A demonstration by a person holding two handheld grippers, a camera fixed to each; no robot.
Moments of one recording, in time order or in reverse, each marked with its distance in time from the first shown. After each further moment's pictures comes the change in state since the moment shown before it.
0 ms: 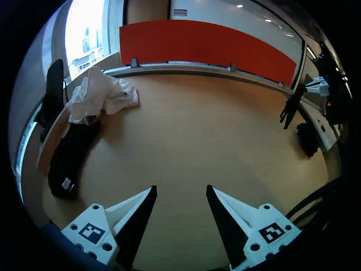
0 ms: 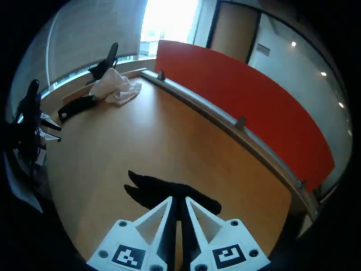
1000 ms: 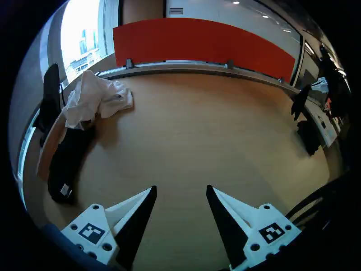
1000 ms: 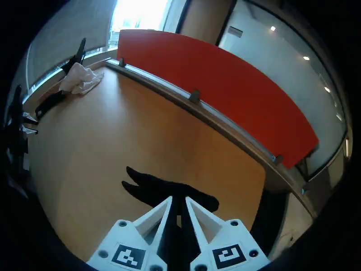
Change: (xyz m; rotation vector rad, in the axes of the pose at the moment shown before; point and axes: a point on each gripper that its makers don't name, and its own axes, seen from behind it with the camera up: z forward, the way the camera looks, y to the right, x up) left arm 0.010 0.013 0.012 0.000 -0.016 0.031; right arm -0.076 0.134 -0.043 -0.169 -0.120 0.090
